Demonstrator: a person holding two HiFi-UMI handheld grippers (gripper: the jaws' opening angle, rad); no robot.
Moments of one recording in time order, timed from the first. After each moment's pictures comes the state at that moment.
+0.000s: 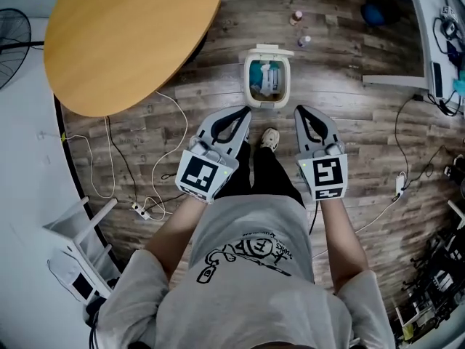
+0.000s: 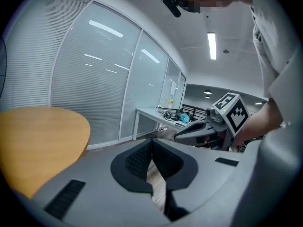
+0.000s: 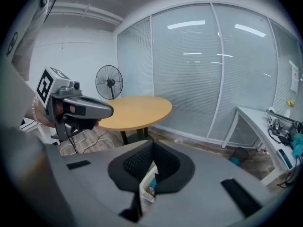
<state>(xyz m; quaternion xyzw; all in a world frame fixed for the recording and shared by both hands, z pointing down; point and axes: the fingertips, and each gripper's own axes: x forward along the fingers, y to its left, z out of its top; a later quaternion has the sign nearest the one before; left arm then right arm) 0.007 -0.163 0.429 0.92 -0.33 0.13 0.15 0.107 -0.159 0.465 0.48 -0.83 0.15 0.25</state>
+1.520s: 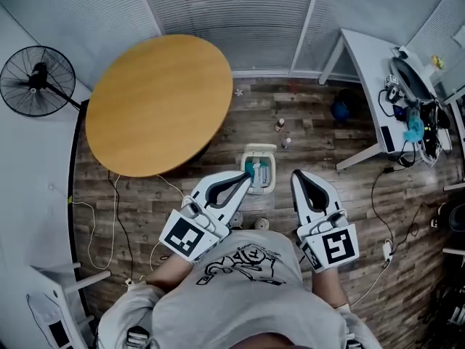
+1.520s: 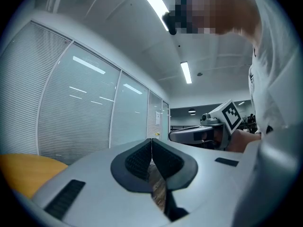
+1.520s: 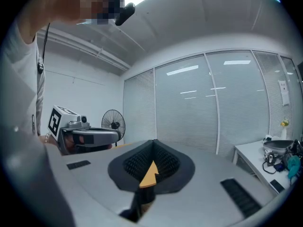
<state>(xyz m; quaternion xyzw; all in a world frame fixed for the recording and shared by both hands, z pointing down) -0.008 -0.087 0.140 0.96 -0.27 -0.01 0.02 0.082 -0.085 0.146 0.51 -0.86 0.03 0.05</state>
